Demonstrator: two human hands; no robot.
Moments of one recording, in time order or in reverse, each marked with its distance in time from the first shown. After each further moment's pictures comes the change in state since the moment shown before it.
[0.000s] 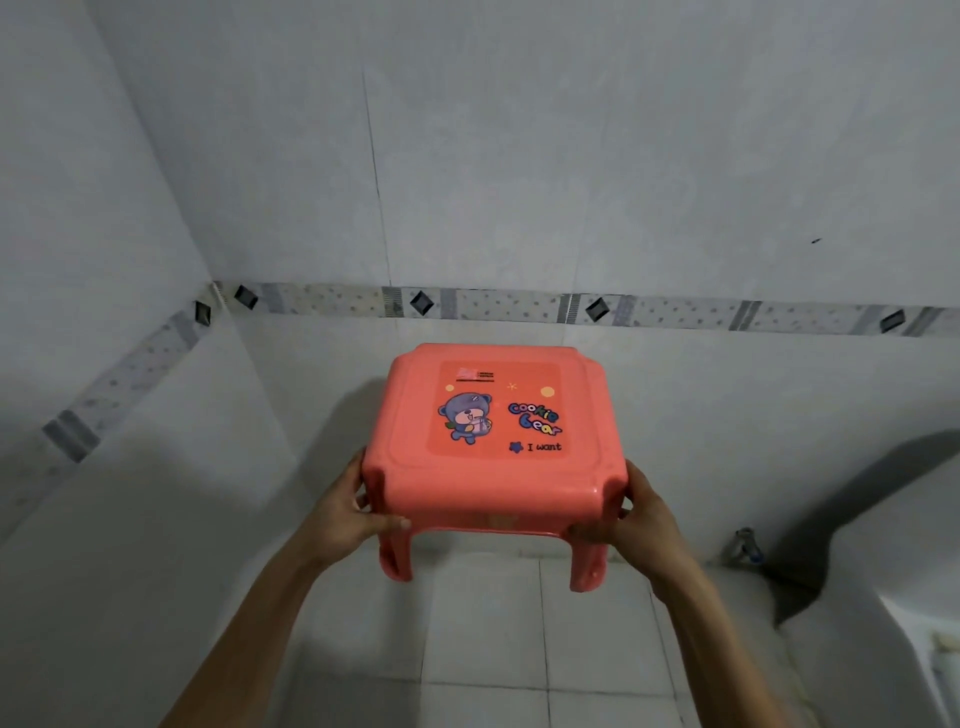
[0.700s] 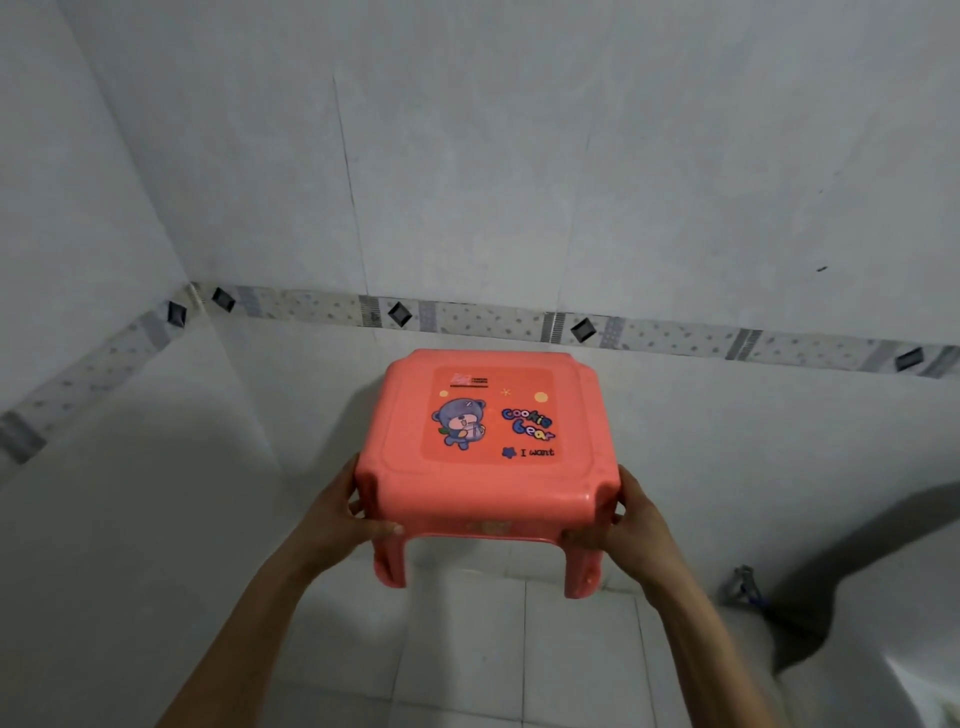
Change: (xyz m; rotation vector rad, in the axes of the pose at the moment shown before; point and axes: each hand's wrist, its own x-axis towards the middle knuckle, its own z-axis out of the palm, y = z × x) left_hand 0.035 0.009 0.049 0.066 0.091 -0.007; right_hand 0.056 0.005 -0.048 -0.007 -0.055 -0.023
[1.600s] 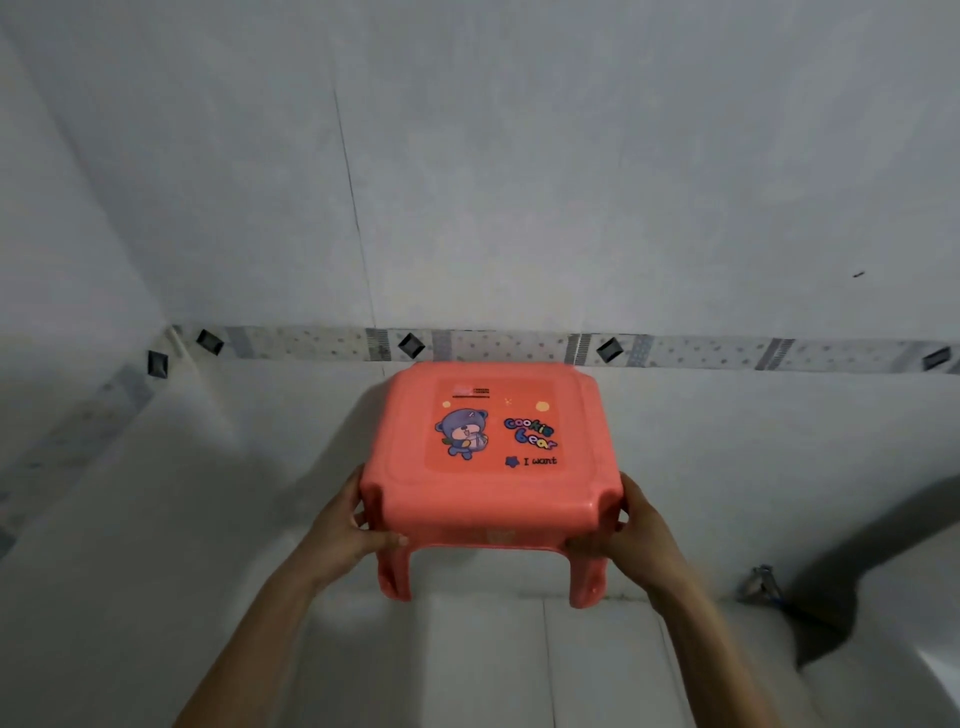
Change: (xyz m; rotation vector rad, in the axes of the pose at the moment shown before) left_hand 0.072 -0.007 -0.058 -0.018 -0.097 0.017; right_hand 0.046 -0.027 0.057 0.013 0.064 0.044
